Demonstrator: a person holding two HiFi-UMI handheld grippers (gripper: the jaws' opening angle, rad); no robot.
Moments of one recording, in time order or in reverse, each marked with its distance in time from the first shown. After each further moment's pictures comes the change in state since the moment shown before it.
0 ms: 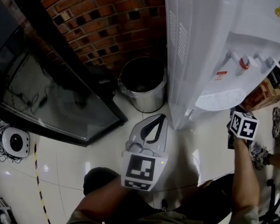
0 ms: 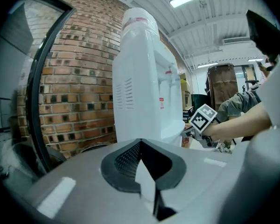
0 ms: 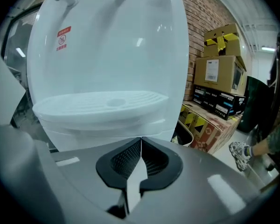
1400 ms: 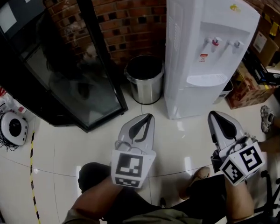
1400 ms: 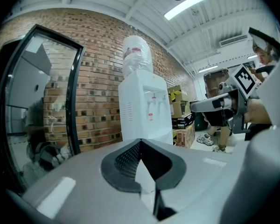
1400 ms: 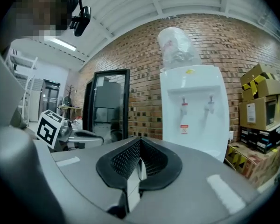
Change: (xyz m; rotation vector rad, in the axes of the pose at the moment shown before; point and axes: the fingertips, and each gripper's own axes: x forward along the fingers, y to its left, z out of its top) left arm -0.160 -0.034 0.012 0.021 -0.110 0.090; right arm -0.335 0.192 0.033 -0.177 -0.492 0.603
